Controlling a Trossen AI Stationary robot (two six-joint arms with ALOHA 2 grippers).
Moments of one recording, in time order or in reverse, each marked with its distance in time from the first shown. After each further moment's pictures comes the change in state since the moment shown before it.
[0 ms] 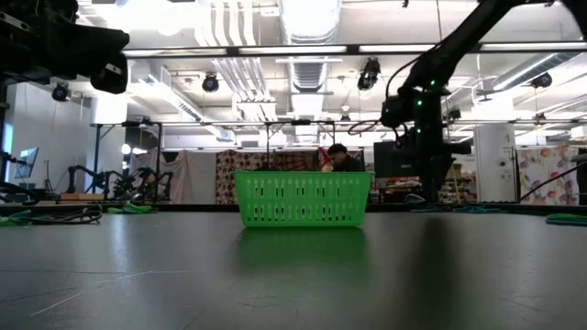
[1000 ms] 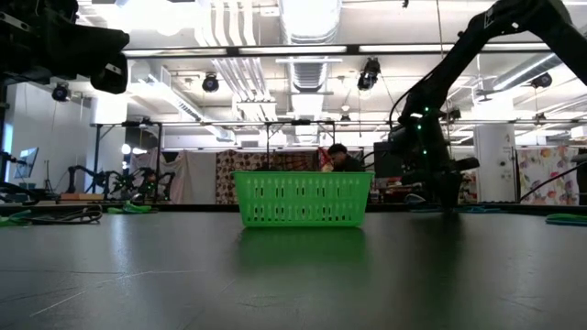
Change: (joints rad) left arm 0.000 0.000 0.000 0.000 0.000 0.000; right arm -0.120 0.205 0.127 -0.131 0.014 -0.077
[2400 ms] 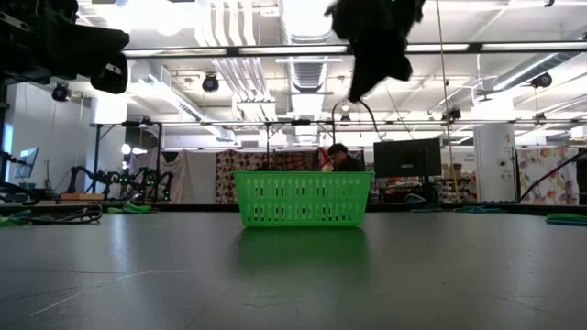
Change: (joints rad) left arm 0.000 0.000 0.000 0.000 0.000 0.000; right arm 1.063 -0.426 -0.010 0.207 -0.003 0.282
